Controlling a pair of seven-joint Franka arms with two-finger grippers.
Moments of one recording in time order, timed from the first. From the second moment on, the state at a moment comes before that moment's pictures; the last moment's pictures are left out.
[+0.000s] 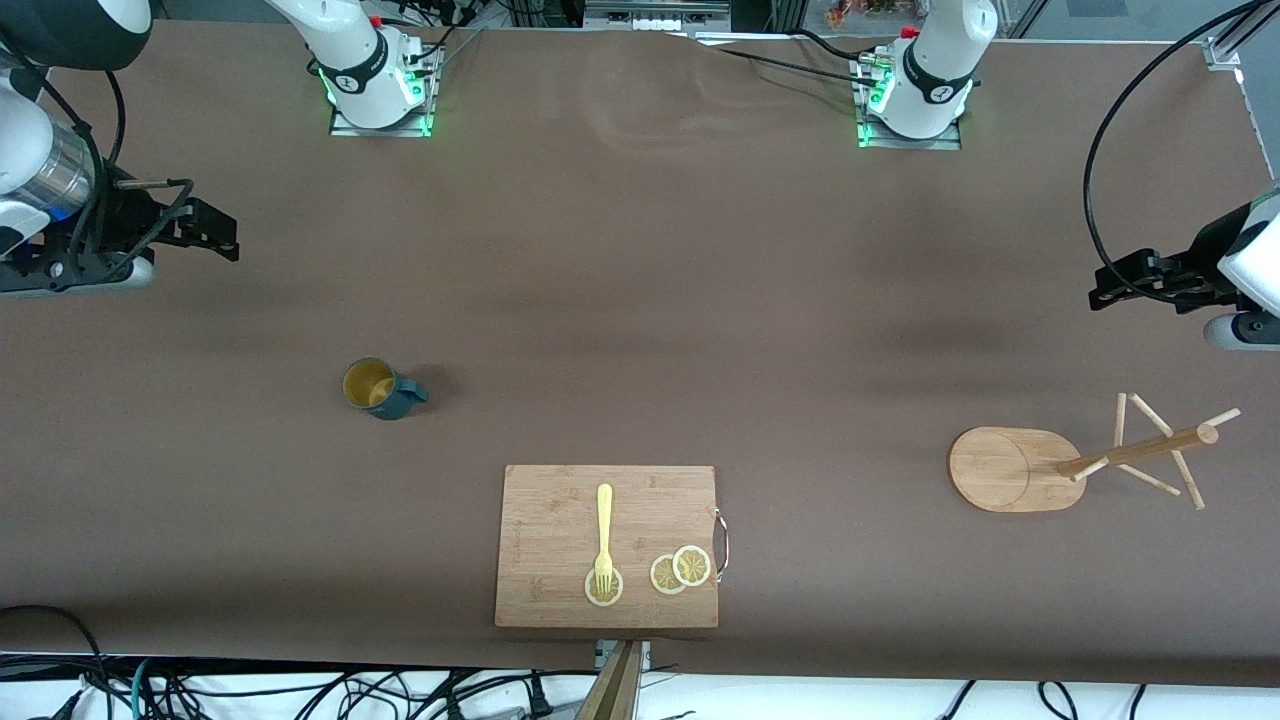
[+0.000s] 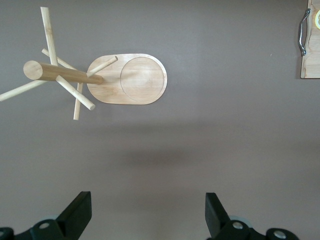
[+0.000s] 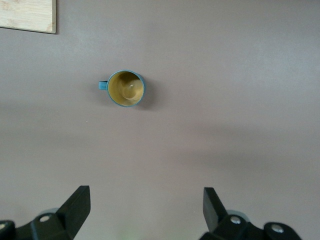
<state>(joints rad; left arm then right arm) 0.02 0.17 0.01 -1.46 -0.03 1.55 0.03 0.07 0.03 0.01 -1.66 -0.02 1.61 -0.03</state>
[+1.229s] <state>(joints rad) 0.02 0.17 0.01 -1.46 -0.03 1.55 0.03 0.07 0.03 0.01 -1.66 -0.02 1.61 -0.03</state>
